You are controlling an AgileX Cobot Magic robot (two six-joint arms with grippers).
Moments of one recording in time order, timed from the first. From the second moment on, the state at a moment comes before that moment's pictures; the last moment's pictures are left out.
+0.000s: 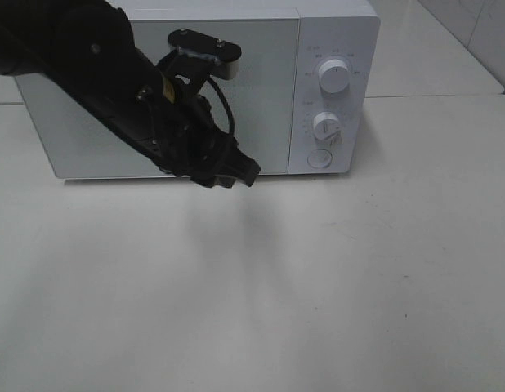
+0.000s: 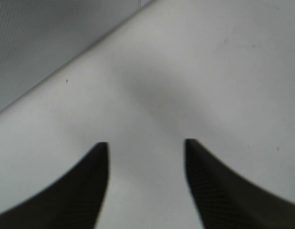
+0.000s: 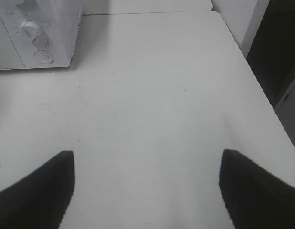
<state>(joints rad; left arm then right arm) -0.73 1.80 -1.20 -0.02 0.49 -0.02 0.00 0.00 -0.50 -0.09 1.01 0.08</state>
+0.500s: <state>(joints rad) -0.72 1.71 -1.21 -0.12 0.97 -0.03 0.00 0.00 -0.50 -0.09 1.01 0.08</state>
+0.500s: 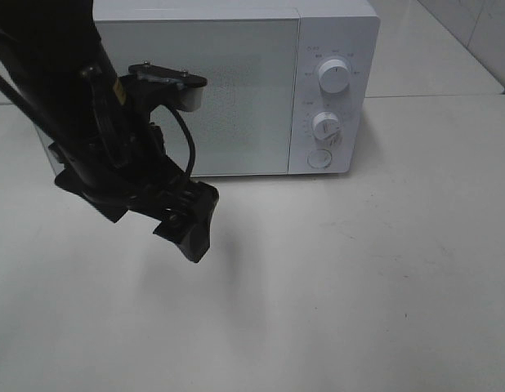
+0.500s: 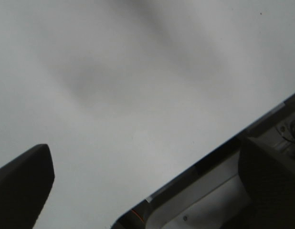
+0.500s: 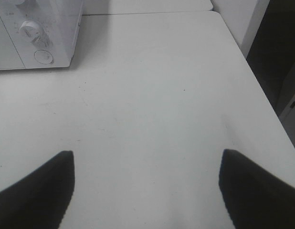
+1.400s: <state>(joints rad) -0.29 1.48 -1.21 -0.20 1.21 -0.03 0.00 0.00 -0.50 -0.09 1.01 0.08</state>
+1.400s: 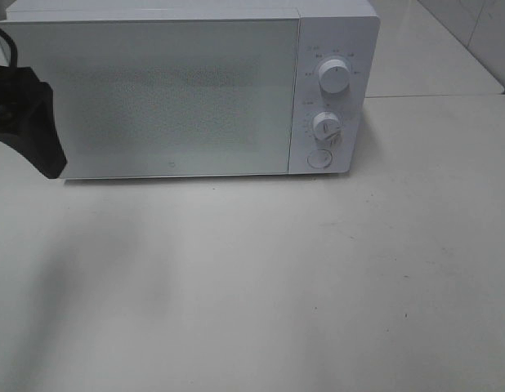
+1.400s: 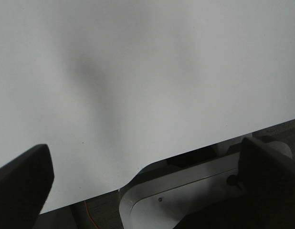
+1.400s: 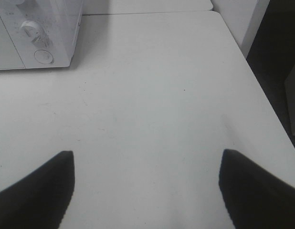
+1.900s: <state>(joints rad) -0.18 1.28 -1.00 -0.17 1.22 -0.03 0.00 0.00 -0.50 -0.09 1.01 0.08</state>
